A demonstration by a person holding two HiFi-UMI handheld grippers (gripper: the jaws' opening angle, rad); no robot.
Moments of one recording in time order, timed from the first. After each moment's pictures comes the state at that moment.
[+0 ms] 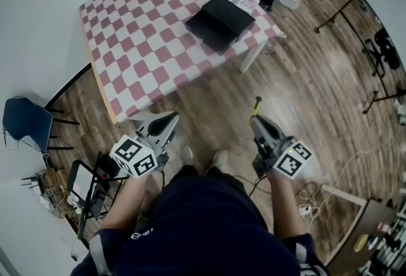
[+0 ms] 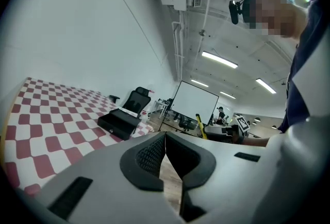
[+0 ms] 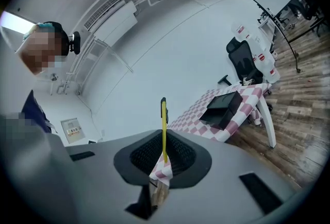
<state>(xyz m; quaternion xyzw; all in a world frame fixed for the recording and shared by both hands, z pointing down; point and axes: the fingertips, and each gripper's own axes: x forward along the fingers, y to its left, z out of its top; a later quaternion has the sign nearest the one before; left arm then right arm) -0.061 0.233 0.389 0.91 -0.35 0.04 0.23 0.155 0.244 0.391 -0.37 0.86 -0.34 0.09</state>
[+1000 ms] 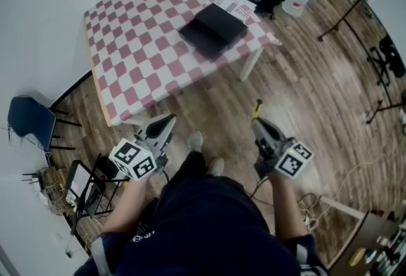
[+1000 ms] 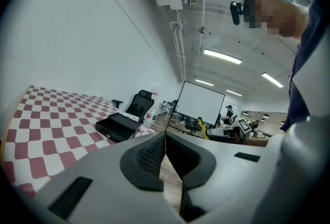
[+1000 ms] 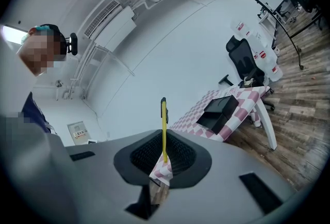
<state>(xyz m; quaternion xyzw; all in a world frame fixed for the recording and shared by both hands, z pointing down) -0.008 0.227 0.379 0.90 -0.39 0.04 0.21 0.224 0.230 0.398 -0.34 0.86 -0.35 0.11</state>
